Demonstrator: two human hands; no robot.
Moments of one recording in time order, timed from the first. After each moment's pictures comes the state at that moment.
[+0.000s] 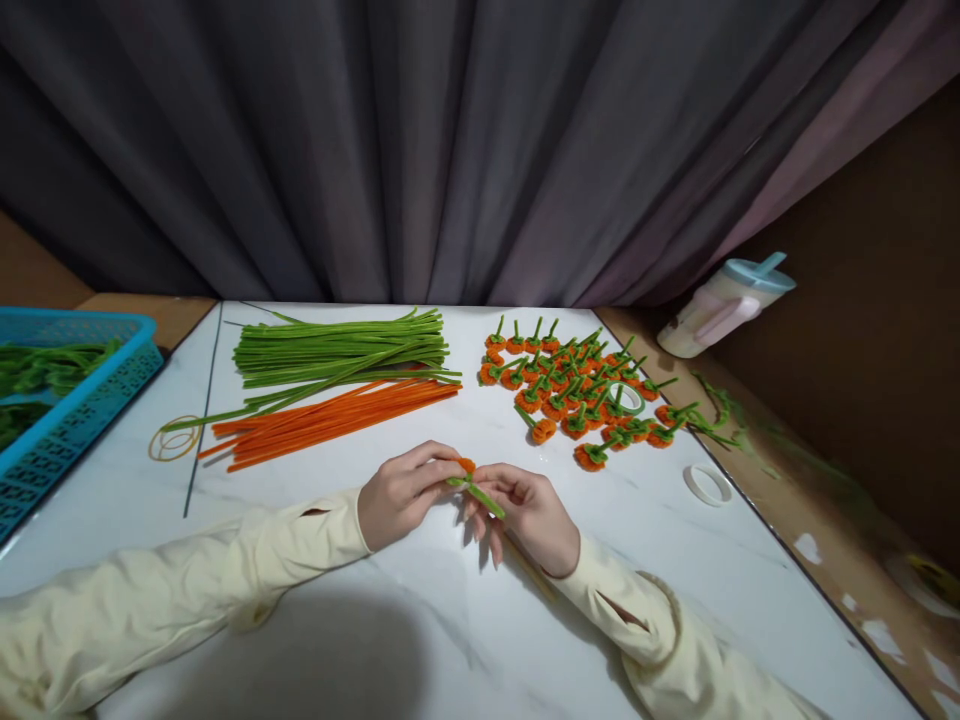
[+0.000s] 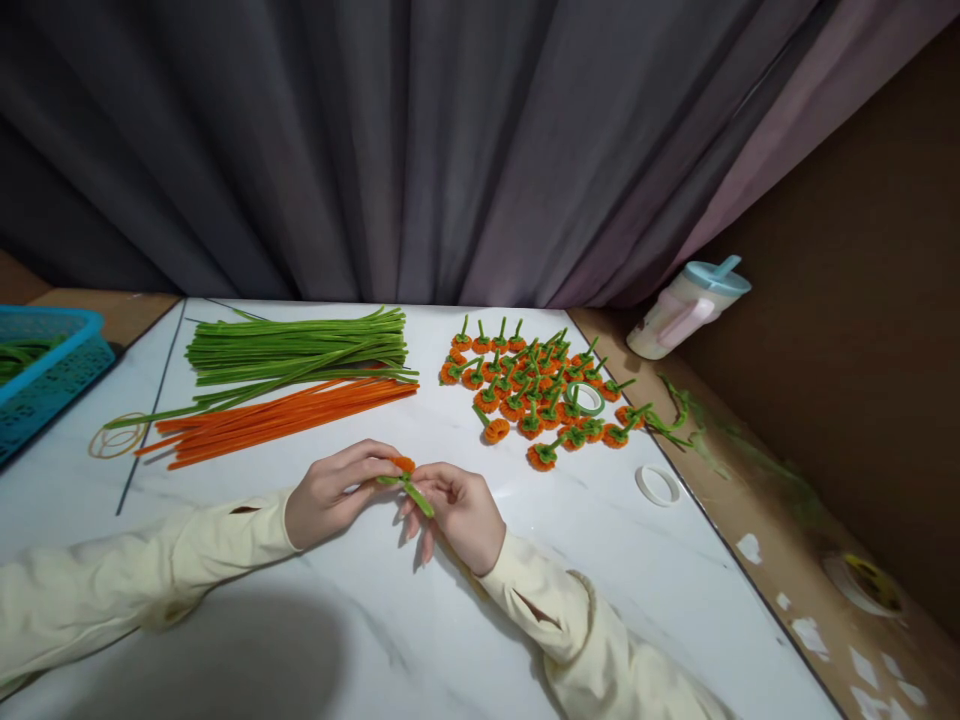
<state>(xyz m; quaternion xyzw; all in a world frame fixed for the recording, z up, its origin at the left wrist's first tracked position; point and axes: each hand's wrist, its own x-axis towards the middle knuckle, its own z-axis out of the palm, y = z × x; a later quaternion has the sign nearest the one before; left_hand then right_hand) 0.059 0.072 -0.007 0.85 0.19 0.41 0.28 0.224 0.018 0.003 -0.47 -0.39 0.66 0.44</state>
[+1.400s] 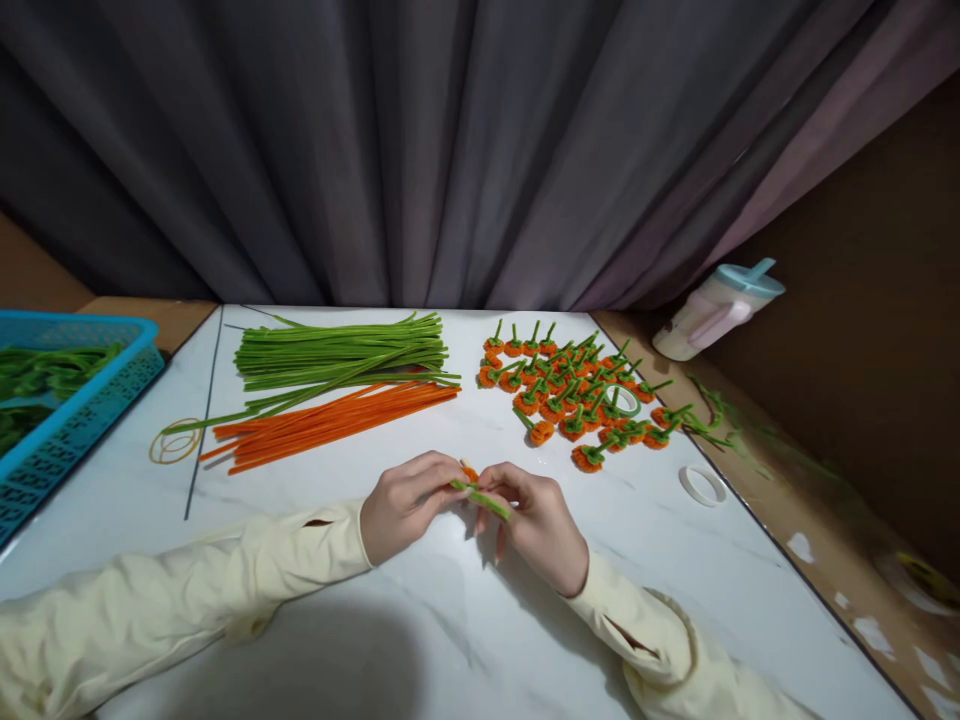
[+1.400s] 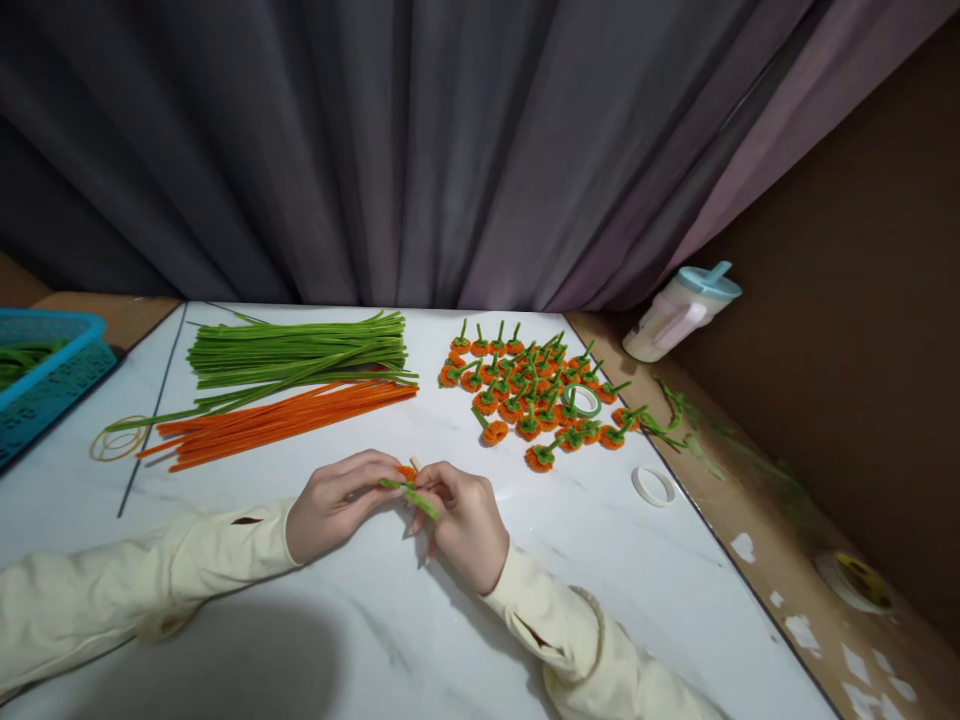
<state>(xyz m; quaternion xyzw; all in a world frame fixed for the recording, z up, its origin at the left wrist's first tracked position) 0.064 0.062 -0.003 0.81 0.22 0.43 0.33 0.226 0.010 0.019 -0.55 -0.51 0.52 0.40</state>
